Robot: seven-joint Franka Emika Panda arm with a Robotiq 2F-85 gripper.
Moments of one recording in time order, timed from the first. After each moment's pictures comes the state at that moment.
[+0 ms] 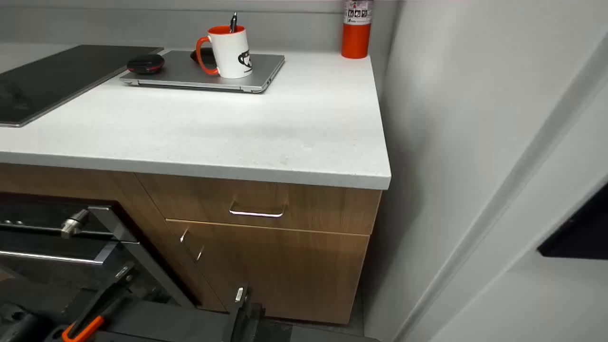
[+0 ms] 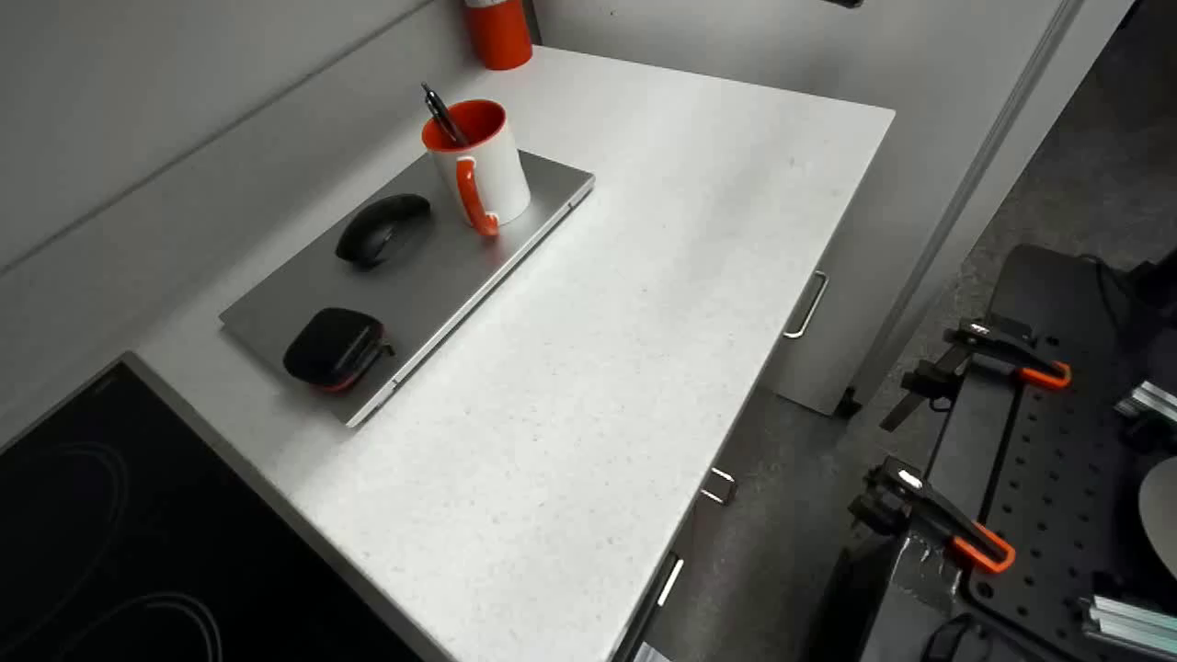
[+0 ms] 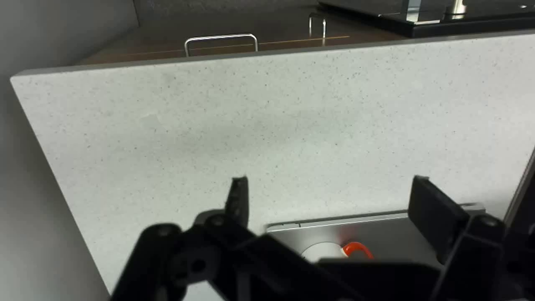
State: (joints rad) arm 0.00 -0.68 -0.12 -2.59 0.07 2.09 -0.11
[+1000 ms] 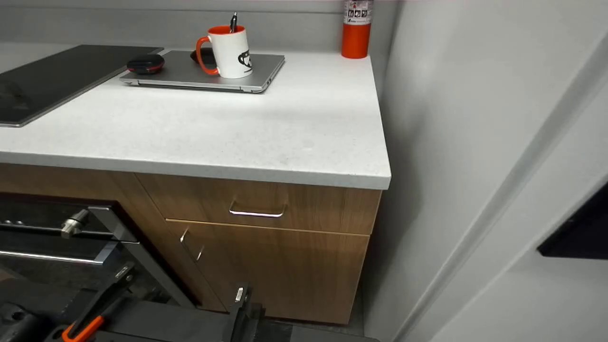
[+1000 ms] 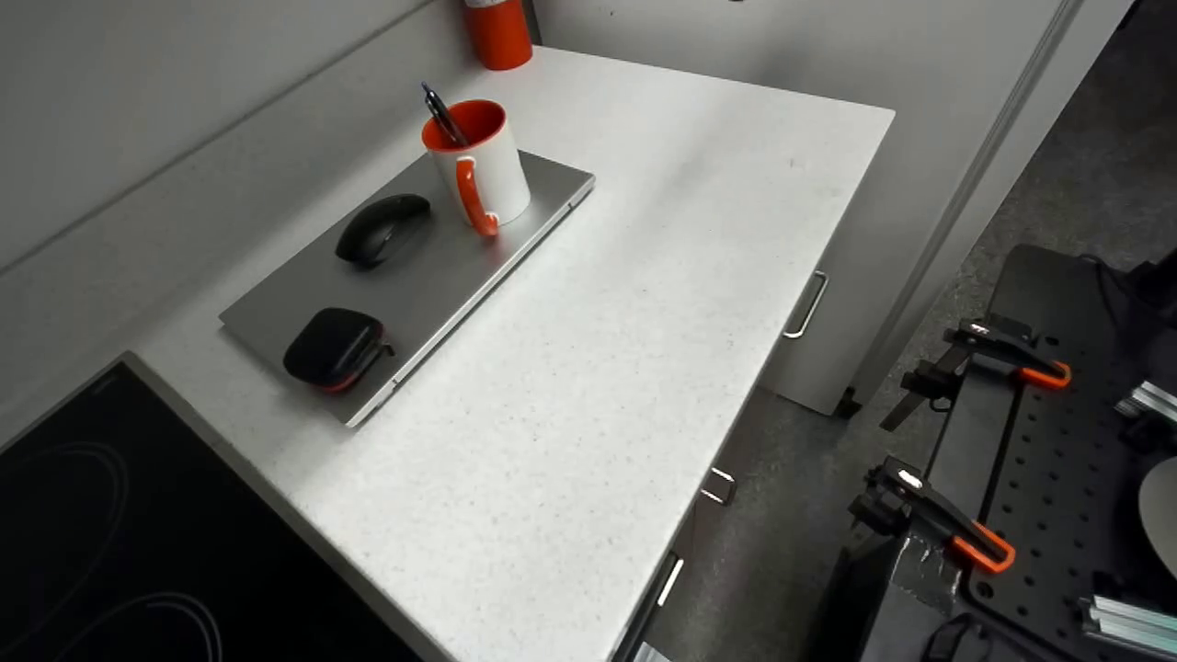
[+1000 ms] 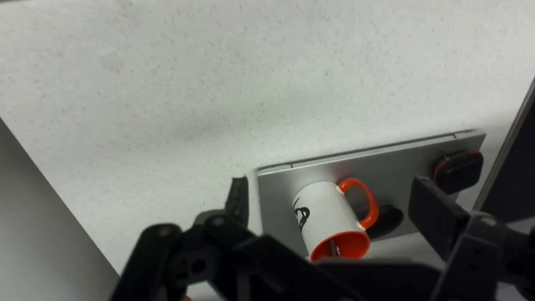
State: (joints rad) arm 0.02 -0.58 -0.11 -2.59 0.17 2.33 -0.09
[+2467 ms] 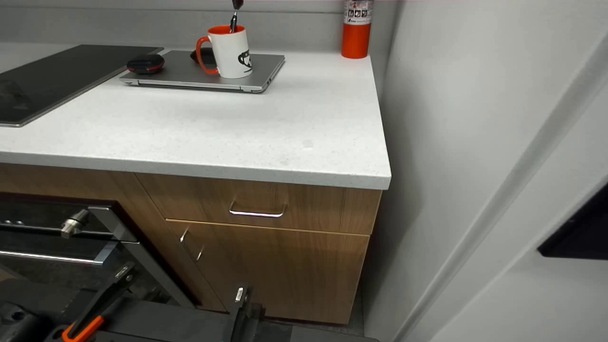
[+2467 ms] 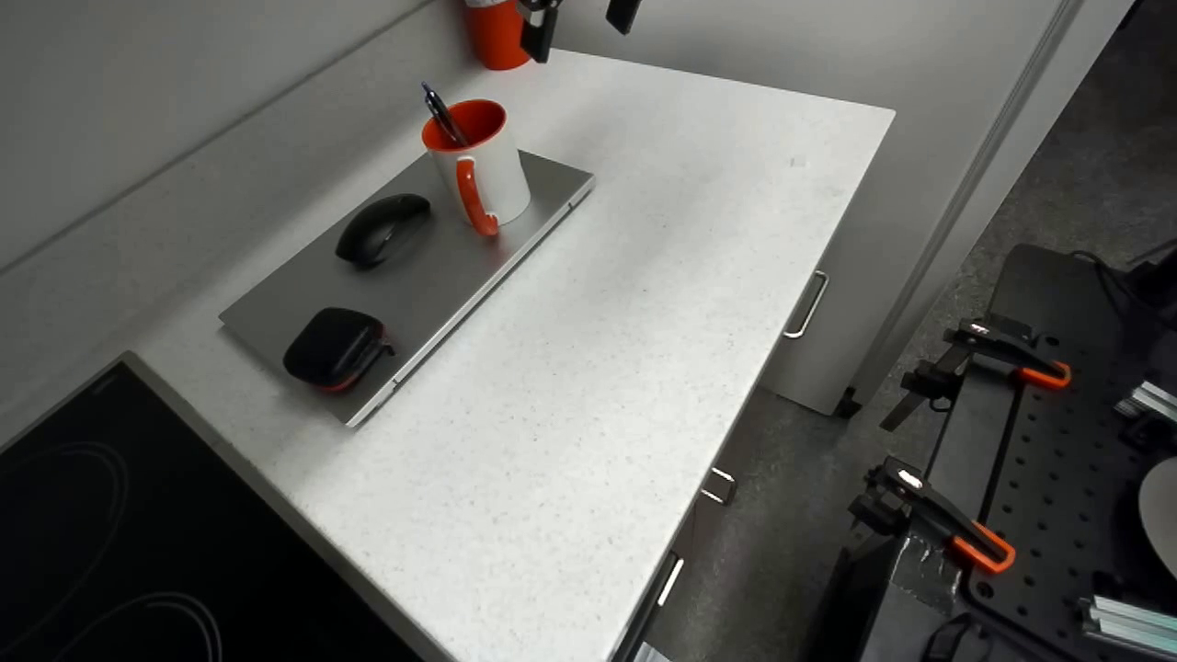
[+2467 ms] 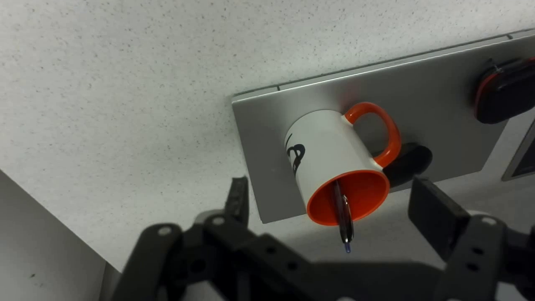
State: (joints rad) arm 0.06 -0.18 -0.05 -2.39 0.23 2.65 -0.01
